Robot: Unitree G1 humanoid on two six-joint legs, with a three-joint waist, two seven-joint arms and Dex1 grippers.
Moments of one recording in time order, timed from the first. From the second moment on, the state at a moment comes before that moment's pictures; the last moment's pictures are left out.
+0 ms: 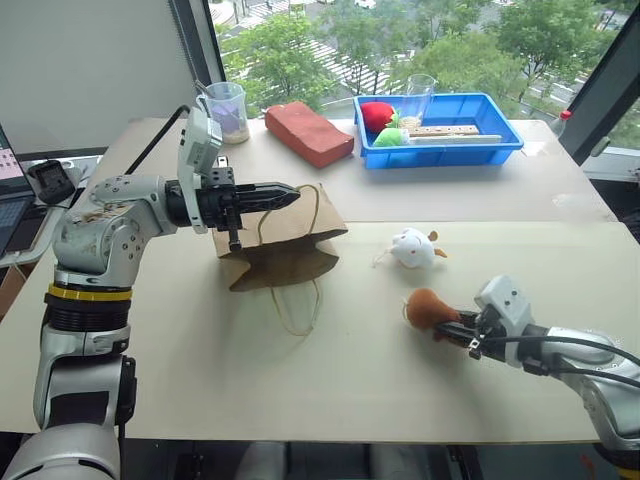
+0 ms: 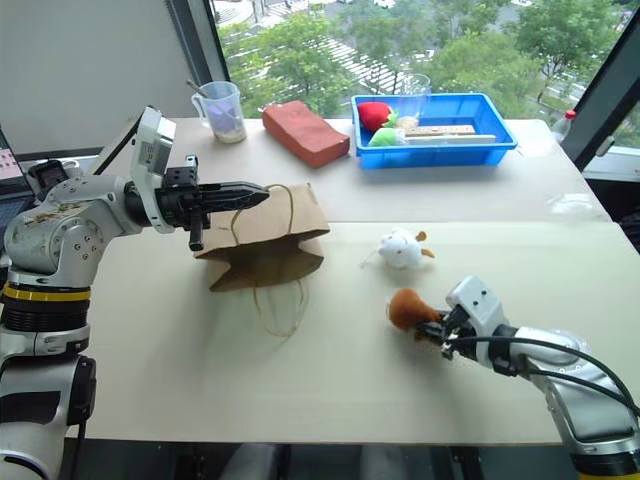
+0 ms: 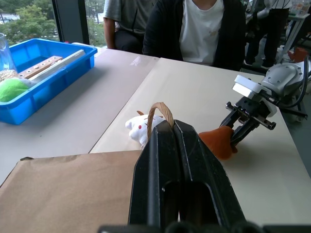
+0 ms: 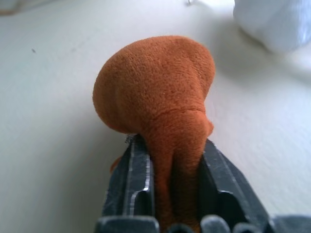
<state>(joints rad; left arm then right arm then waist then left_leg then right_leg) -0.81 0.68 0.04 0.04 -0.62 0.68 -1.18 -0.01 -0.78 -0.13 -0.40 0.42 0.64 0.81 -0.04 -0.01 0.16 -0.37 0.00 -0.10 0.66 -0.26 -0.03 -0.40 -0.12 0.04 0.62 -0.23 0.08</state>
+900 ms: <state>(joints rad) -0.85 0.56 0.07 -0.04 -0.75 0.82 -1.03 -0.76 -0.10 0.35 0.16 0.18 0.64 0.48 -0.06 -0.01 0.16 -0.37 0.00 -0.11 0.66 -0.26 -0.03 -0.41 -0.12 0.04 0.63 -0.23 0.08</state>
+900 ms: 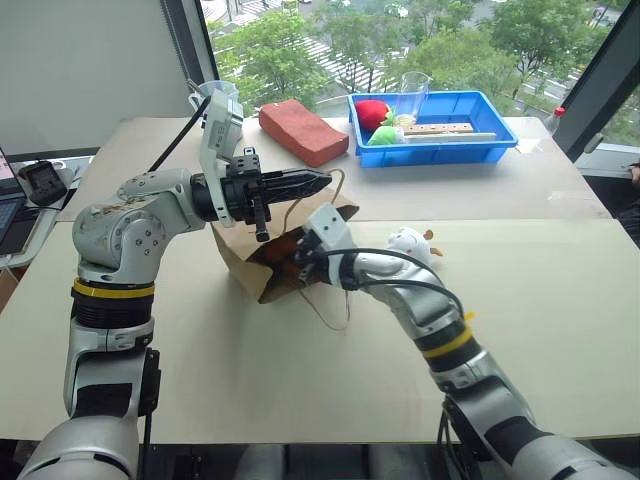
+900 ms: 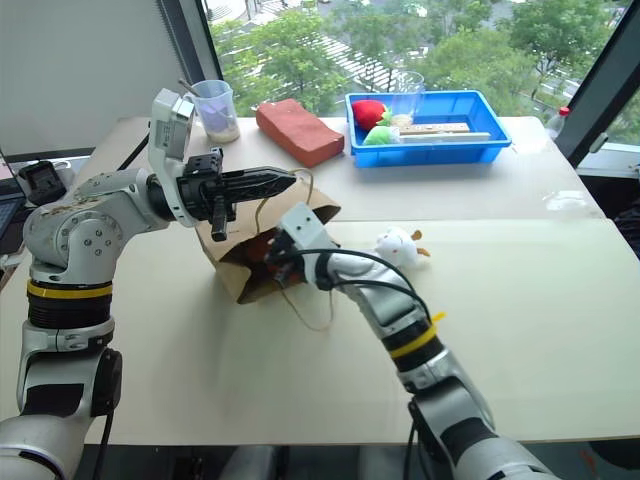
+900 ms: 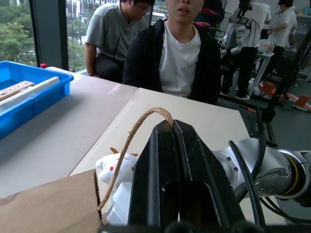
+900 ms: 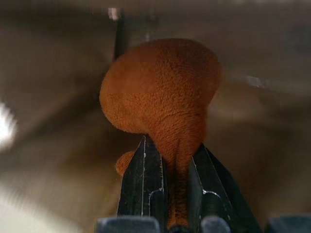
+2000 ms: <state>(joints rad) -0.78 0.66 0.08 -0.08 -0.76 0.82 -1.07 -0.42 -0.66 0.00 -0.06 0.18 0.56 0.66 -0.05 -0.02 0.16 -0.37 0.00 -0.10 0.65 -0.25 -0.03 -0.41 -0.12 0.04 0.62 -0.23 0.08</state>
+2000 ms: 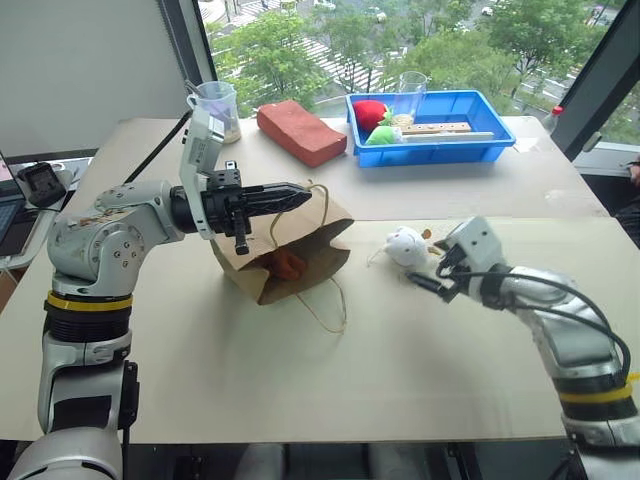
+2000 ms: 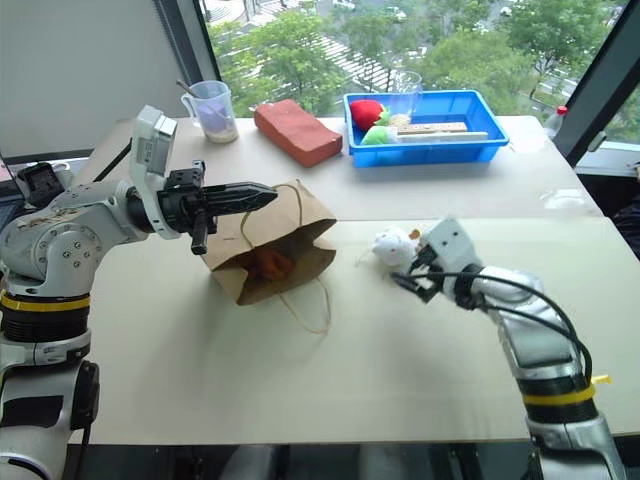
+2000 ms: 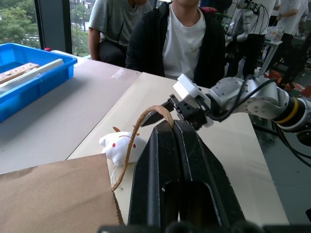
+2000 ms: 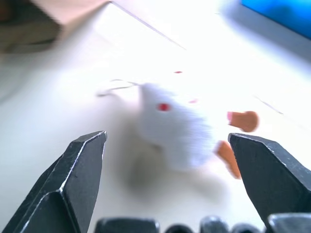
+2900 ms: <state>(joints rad) -0.77 0.68 0.08 -0.10 -0.76 0.81 -1.08 -0.36 -0.68 -0.02 -0.26 0.38 0.72 0.80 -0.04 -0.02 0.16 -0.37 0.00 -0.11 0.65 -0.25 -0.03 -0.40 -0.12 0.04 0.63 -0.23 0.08</state>
